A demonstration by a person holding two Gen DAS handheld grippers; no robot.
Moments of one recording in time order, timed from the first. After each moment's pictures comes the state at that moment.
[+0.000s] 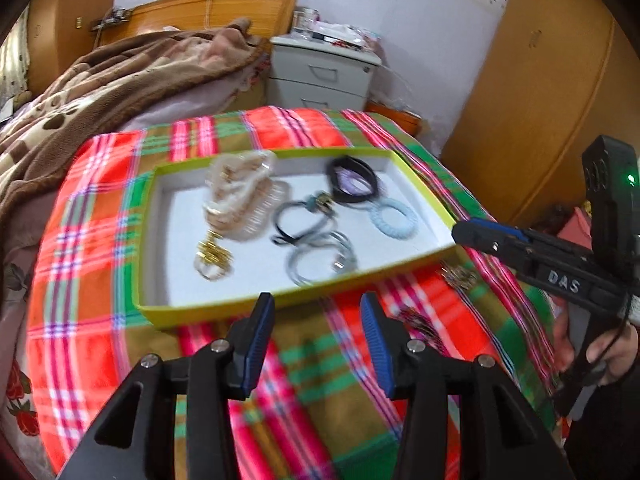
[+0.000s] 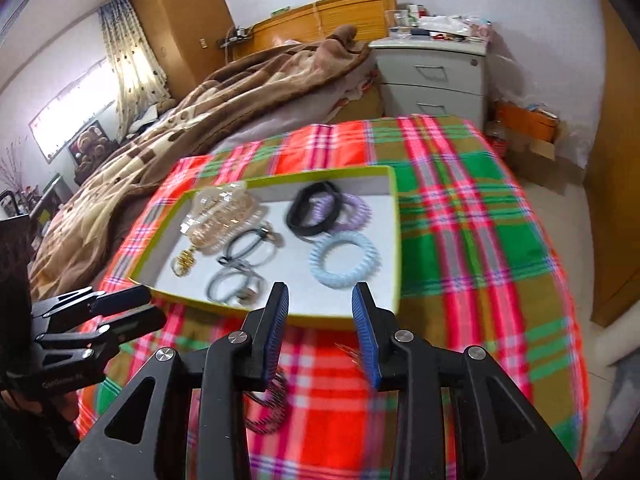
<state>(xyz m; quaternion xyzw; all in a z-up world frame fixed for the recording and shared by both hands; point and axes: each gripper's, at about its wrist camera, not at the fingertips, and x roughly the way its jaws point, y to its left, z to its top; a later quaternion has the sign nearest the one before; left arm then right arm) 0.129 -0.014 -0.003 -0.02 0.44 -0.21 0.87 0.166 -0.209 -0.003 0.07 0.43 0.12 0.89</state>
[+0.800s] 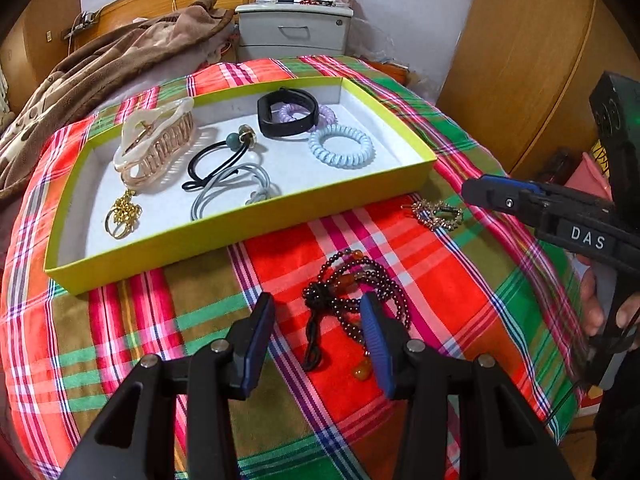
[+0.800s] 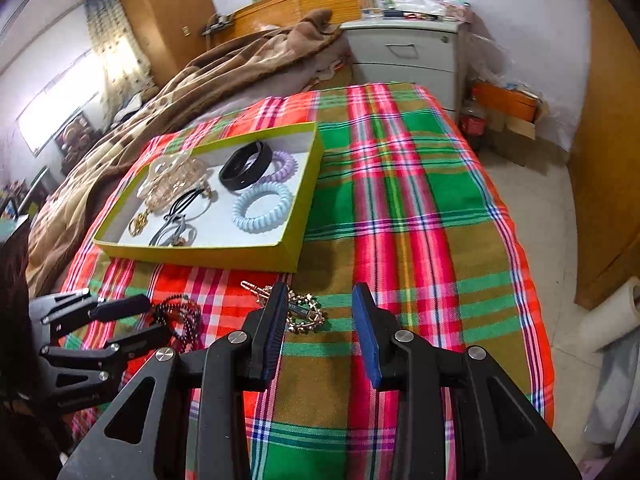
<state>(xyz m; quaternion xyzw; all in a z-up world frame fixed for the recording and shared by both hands) 0.111 -0.082 -0.043 0.05 0.48 -0.20 0.85 0.147 -0.262 -0.030 0.05 0.45 0.11 0.88</state>
